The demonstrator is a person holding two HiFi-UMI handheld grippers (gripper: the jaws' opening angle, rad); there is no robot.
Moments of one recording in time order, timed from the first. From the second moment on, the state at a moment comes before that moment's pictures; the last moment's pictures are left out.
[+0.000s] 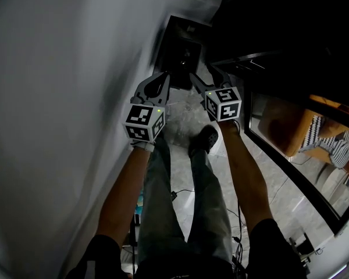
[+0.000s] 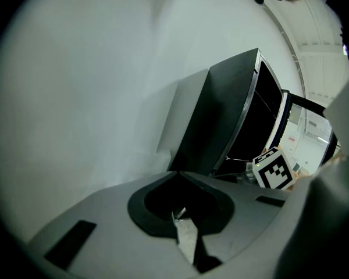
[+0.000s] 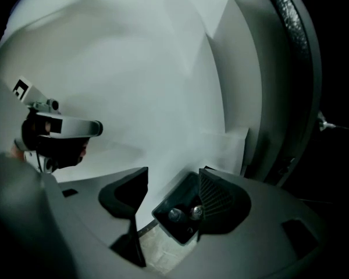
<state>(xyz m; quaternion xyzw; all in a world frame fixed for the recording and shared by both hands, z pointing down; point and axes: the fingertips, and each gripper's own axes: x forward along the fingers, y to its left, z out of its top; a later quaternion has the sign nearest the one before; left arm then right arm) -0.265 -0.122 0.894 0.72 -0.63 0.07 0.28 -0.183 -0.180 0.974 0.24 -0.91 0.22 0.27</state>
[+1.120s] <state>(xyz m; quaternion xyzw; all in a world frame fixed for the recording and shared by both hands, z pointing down) 0.012 -0.080 0.571 0.80 -0.55 0.03 0.24 0.109 -0.108 0.564 0.34 -0.90 0.21 0.15</state>
